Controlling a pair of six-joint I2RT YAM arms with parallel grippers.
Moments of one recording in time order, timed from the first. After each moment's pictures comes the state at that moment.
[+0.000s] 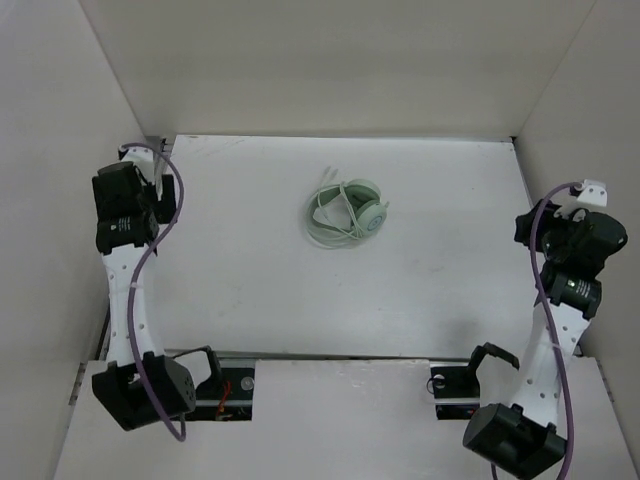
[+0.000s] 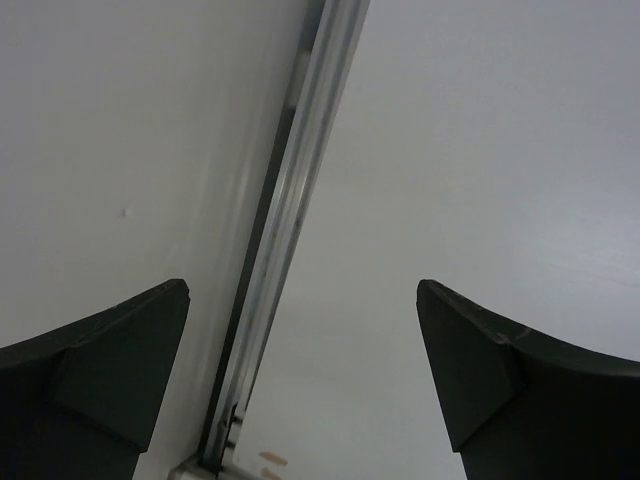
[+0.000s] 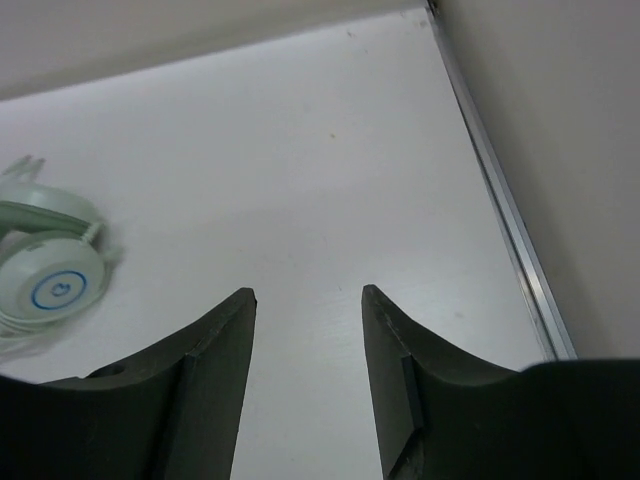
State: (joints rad) left arm 0.22 1.11 1.21 -0.60 -0.18 0.24; right arm -0.54 0.76 0.88 -0.38 -0.42 0.04
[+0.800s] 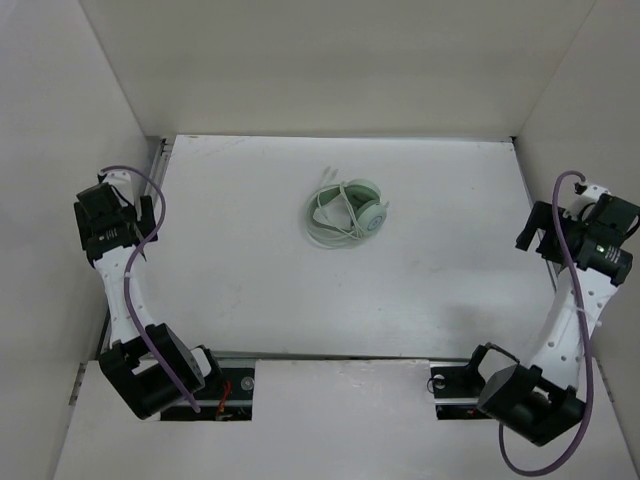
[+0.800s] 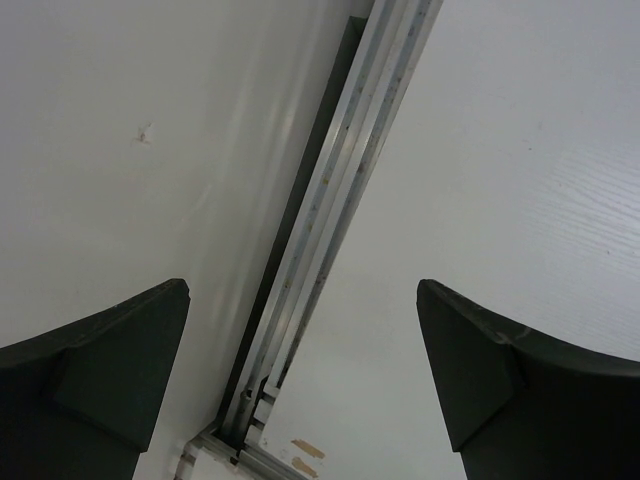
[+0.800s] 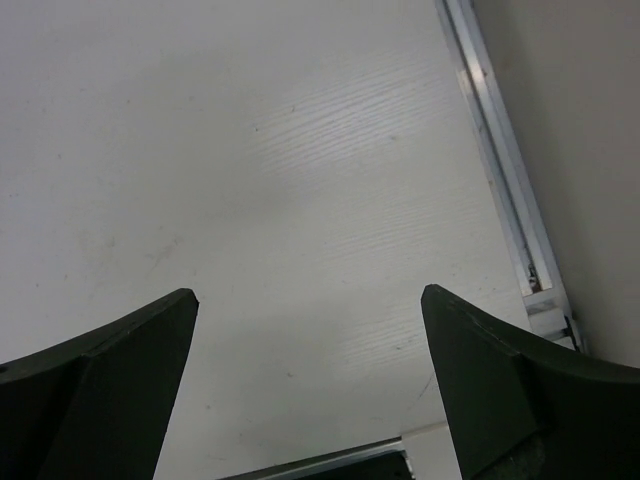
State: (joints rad) left arm 0.49 1.19 1.02 -0.47 -0.11 0.33; right arm -0.61 1.03 1.15 -0.92 -0.26 -0.11
